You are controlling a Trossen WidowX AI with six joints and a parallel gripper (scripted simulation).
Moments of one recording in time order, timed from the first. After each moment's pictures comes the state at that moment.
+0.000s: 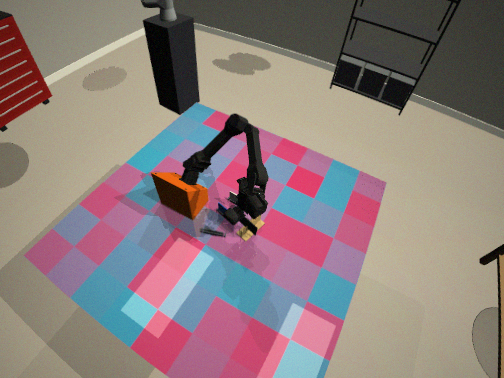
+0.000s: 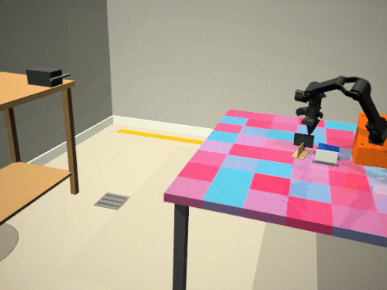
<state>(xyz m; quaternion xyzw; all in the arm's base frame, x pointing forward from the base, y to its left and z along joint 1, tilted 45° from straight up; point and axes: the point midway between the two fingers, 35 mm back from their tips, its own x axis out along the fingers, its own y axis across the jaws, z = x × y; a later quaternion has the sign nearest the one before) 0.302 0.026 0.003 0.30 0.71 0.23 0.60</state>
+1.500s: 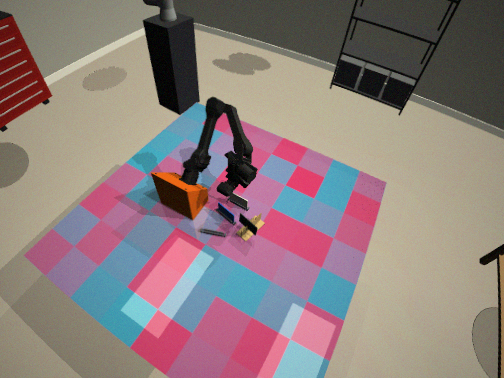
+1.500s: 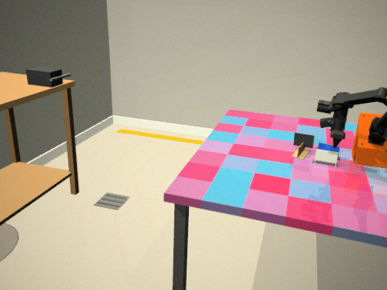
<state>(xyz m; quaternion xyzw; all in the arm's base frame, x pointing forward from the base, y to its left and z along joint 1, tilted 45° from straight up) 0.179 0.091 0.068 0.23 0.68 0.30 0.63</state>
